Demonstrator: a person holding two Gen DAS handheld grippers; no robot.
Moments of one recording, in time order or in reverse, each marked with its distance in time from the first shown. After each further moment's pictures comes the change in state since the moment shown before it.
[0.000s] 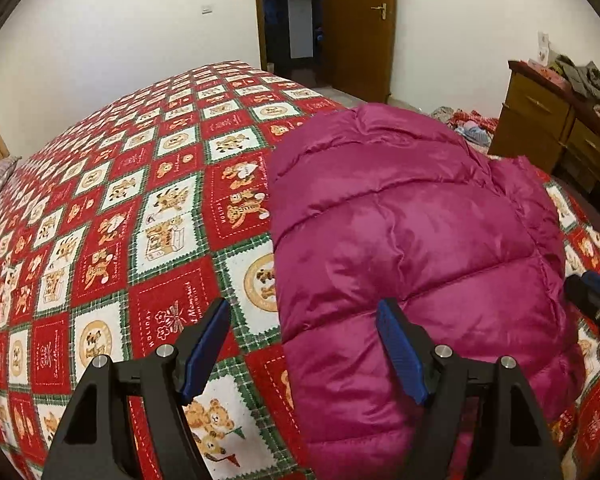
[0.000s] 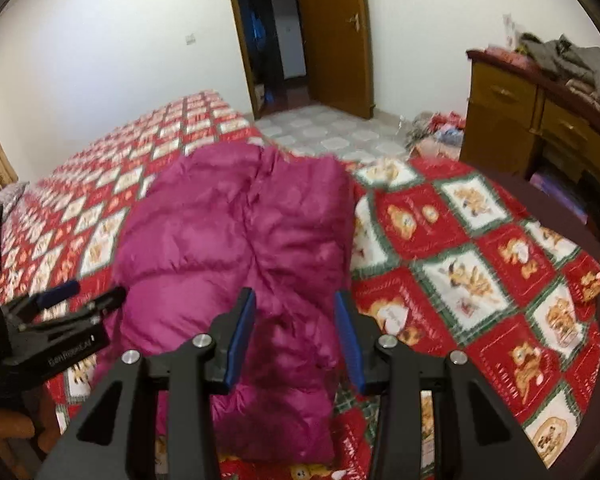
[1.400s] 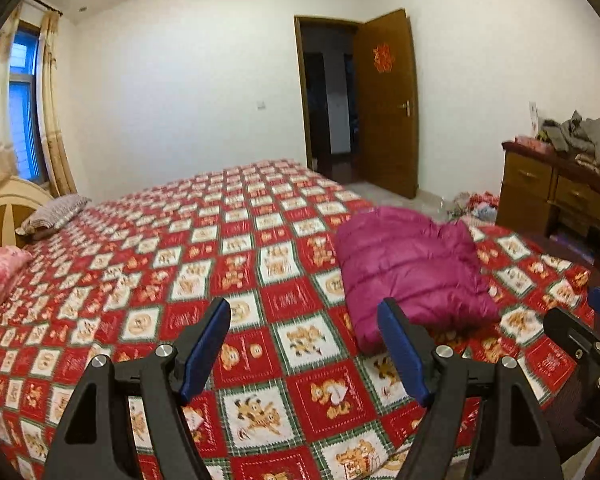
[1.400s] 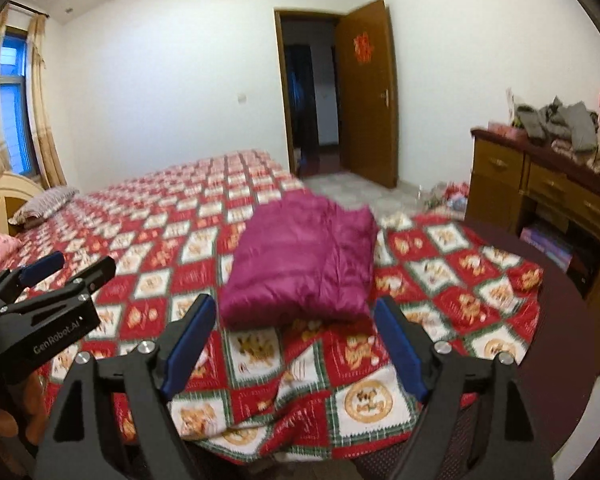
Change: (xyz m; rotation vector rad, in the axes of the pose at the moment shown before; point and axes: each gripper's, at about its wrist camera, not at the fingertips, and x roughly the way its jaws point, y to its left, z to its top) left arm -0.249 0.033 -0.116 -0.054 -0.391 0.139; right arm -0.197 0.054 -0.091 -0.111 -0.304 0.075
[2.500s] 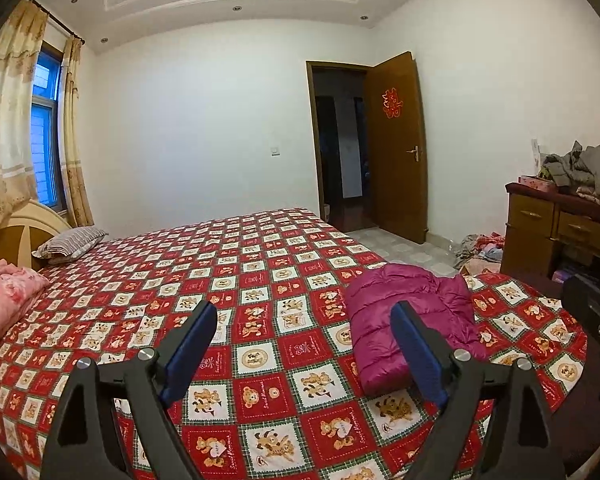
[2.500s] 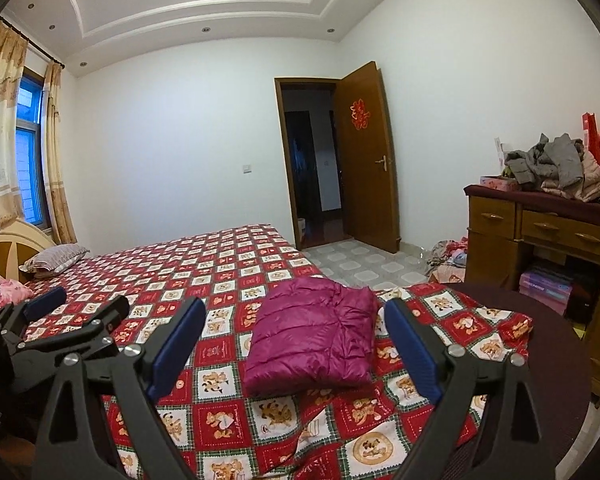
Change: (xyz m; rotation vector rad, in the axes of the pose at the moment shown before) left arm -0.054 0.002 0.027 -0.017 -0.157 0.047; right arm -0.049 -0.003 0.031 0.032 -0.243 0.028
